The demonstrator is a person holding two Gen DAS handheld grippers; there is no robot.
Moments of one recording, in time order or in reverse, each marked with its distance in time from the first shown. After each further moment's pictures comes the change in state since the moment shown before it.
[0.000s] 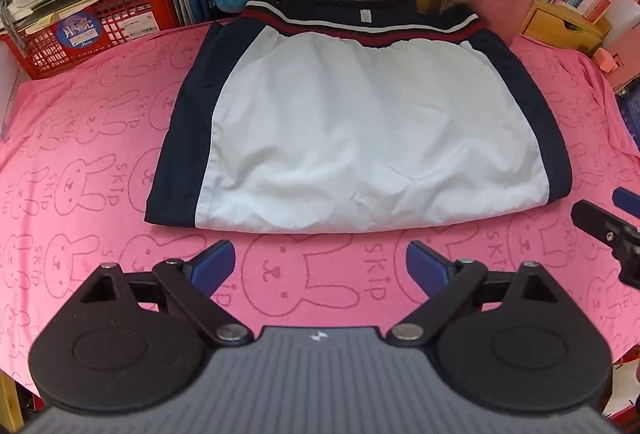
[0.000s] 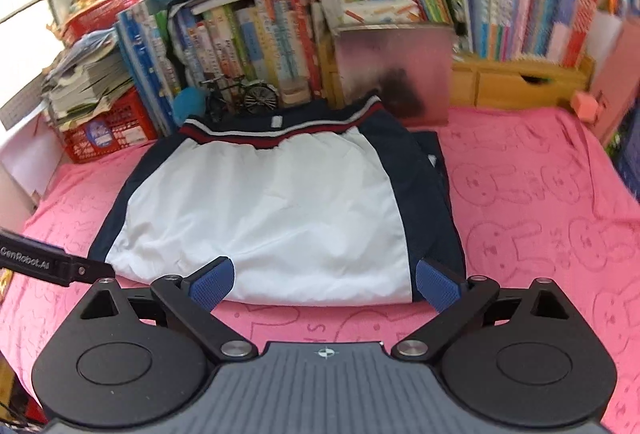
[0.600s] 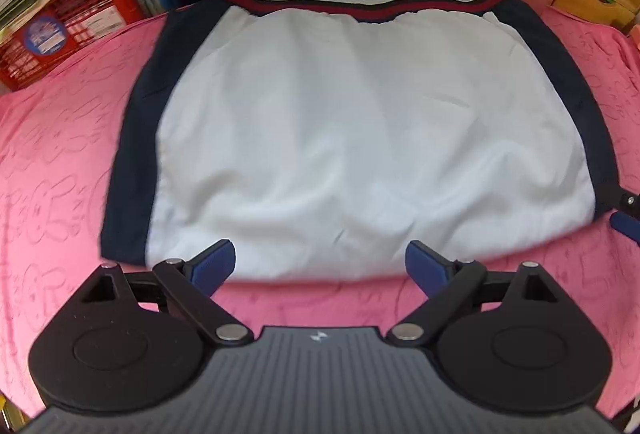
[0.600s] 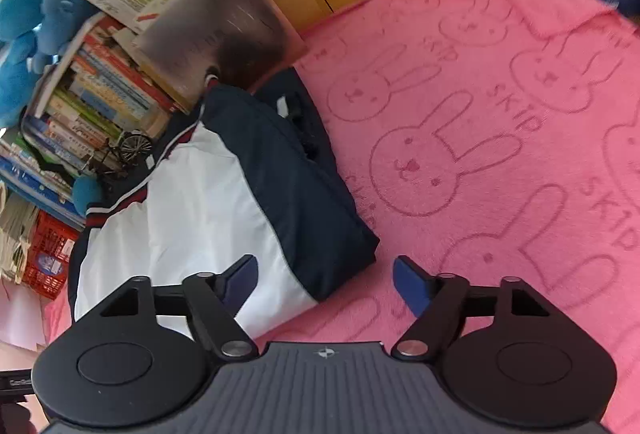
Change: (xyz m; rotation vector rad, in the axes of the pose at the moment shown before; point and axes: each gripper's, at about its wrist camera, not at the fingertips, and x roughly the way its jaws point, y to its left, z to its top) left arm 0.081 -0.033 0.035 0.041 0.064 0.059; right arm 0.088 -0.120 -0.025 0.522 0.071 0.007
